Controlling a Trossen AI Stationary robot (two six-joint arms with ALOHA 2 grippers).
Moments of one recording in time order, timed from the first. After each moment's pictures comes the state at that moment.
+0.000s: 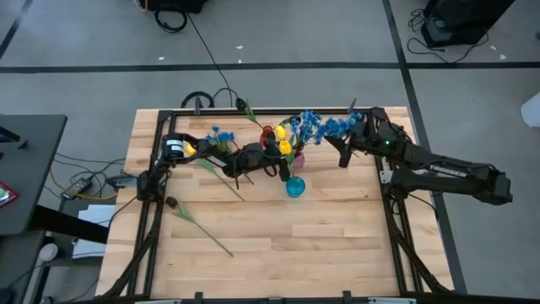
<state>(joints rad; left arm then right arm) 0.21 2.17 1.01 1.13 -0.11 -0.01 -0.45 0.68 0.42 0.12 -0.03 0.02</state>
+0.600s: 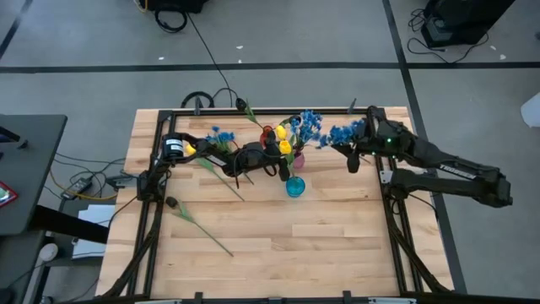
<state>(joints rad) 0.22 2.17 1.01 1.12 -0.09 -0.01 -0.45 0.61 0.55 -0.33 -0.07 0.09</state>
